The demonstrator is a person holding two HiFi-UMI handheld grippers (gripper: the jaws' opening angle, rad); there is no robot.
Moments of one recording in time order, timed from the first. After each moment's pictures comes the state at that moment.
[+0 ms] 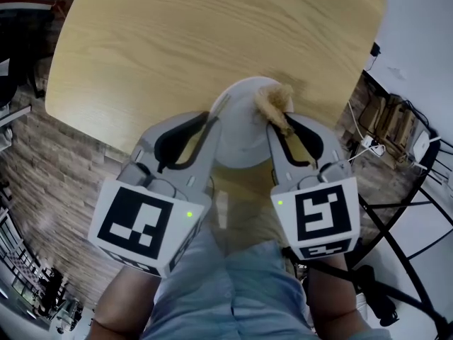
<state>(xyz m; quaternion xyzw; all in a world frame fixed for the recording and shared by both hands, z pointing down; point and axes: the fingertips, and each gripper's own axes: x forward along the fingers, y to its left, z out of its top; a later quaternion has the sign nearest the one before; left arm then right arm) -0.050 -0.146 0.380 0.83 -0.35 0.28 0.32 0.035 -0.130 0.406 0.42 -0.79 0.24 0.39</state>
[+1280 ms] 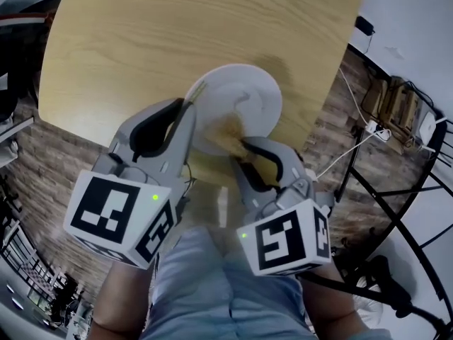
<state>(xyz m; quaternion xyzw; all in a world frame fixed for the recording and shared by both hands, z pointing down) -0.049 -0.136 0.382 0.83 -0.37 0.29 0.31 -0.004 -0.053 0.408 0.31 -0.84 0.22 0.39</state>
